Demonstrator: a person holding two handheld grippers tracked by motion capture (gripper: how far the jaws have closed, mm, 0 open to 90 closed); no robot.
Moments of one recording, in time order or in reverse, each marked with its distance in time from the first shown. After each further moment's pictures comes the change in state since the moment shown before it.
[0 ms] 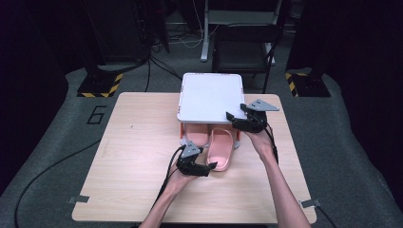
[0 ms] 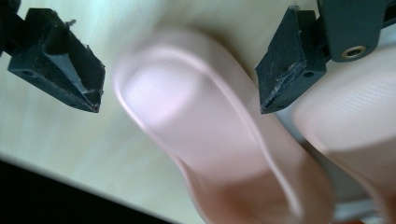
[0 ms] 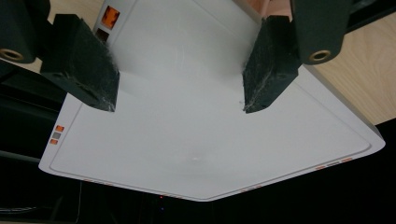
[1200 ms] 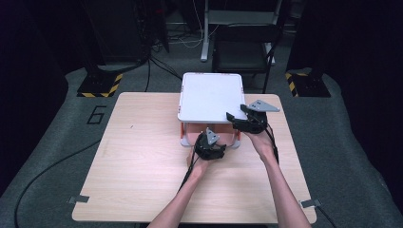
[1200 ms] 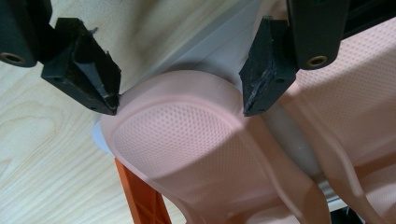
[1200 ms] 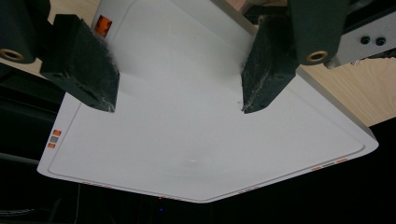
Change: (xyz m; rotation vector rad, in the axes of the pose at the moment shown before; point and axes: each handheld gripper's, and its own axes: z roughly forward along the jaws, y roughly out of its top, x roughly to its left) left arm 0.015 0.035 0.082 0.064 0.292 0.007; right arm 0.000 -0.001 -0.002 0.001 0.006 0.004
